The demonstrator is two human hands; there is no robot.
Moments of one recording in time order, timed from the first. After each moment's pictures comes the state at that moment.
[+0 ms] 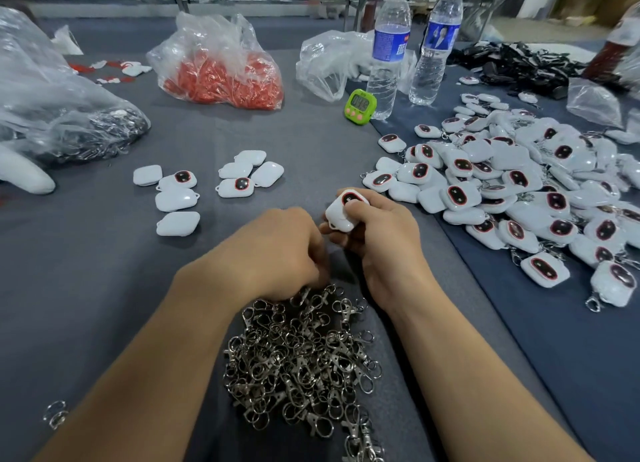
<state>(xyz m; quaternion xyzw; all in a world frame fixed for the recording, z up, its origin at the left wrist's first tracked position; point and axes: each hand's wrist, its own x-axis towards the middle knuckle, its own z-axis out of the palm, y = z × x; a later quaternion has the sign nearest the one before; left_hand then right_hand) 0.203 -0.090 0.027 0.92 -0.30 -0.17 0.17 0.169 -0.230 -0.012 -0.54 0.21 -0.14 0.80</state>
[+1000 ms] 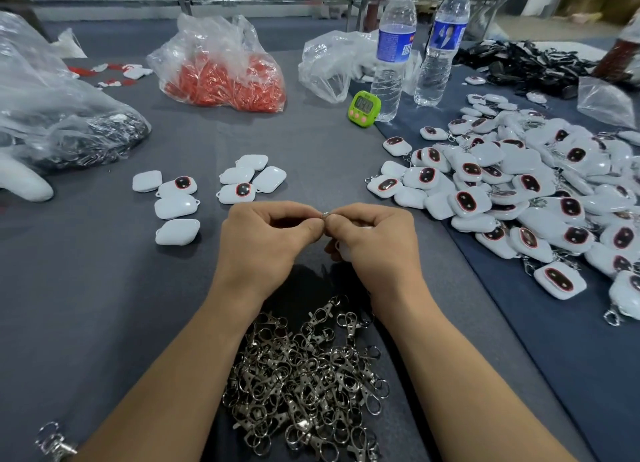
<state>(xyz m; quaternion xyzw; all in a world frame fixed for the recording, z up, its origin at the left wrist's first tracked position) 0.216 -0.093 -0.015 0.78 -0.15 0.03 0.61 0.170 -0.228 -0.019 -0.73 0.18 -0.17 0.64</state>
